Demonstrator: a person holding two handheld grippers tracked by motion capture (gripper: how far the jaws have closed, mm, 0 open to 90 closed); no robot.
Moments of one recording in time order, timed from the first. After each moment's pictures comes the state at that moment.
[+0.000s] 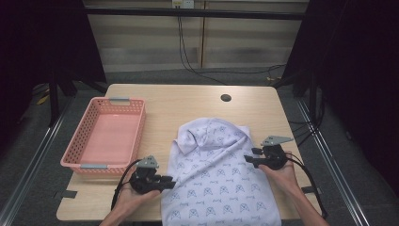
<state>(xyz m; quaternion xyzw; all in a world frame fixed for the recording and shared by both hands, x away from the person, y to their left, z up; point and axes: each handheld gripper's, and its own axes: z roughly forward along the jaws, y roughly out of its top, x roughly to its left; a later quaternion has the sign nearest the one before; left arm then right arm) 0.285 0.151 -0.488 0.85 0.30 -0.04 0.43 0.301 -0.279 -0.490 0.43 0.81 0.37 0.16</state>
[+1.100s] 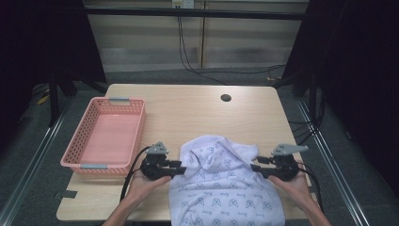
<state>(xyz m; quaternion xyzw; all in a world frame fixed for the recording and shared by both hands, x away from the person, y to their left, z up) 0.312 0.121 -0.473 0.83 0.30 -0.01 0.46 0.262 -0.286 -0.464 0.41 0.81 0.40 0.13</state>
